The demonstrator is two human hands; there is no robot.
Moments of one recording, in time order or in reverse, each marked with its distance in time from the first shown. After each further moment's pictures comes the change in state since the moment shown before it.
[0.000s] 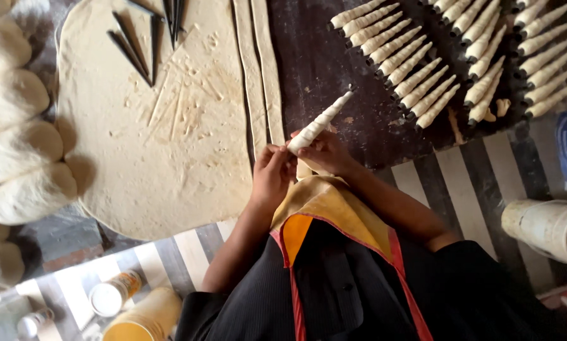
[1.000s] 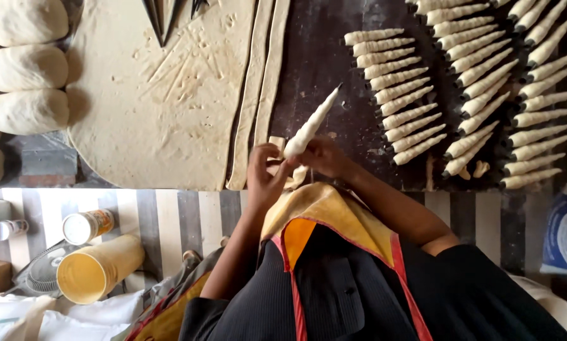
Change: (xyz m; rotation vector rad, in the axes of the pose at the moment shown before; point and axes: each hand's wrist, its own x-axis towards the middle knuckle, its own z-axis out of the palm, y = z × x) left_hand -0.027 -0.044 0.122 1.133 0.337 0.667; right_hand -0.011 -0.052 -0.075 -0.142 -0.357 0.134
